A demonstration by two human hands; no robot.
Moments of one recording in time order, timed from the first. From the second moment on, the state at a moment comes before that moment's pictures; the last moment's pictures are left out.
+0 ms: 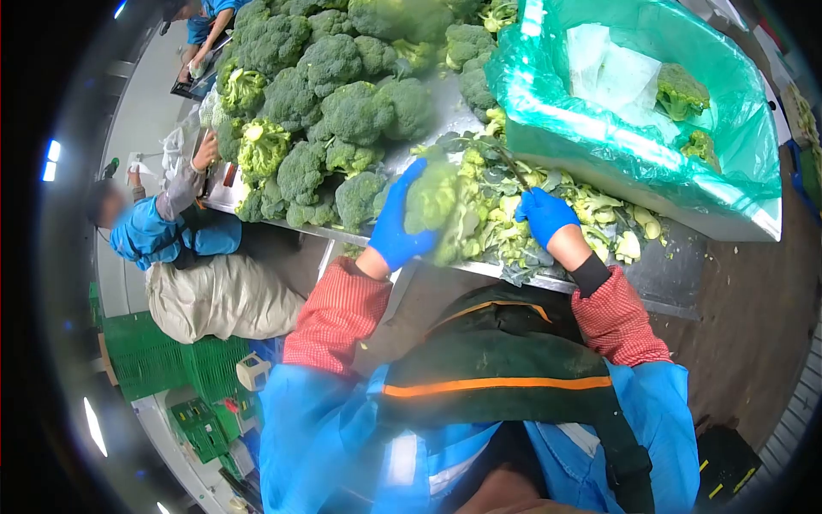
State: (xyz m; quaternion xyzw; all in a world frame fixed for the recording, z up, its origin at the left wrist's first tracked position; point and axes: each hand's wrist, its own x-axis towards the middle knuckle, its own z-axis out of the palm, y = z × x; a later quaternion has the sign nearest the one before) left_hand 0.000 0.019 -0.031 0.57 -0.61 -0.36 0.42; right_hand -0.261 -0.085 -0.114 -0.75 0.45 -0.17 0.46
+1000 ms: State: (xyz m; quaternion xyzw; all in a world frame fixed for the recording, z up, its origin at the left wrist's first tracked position) left_hand -0.019 -0.063 -0.019 0.71 -0.49 -0.50 0.11; right_hand -0.275 -0.063 -0.091 -0.87 0.43 -0.05 0.25
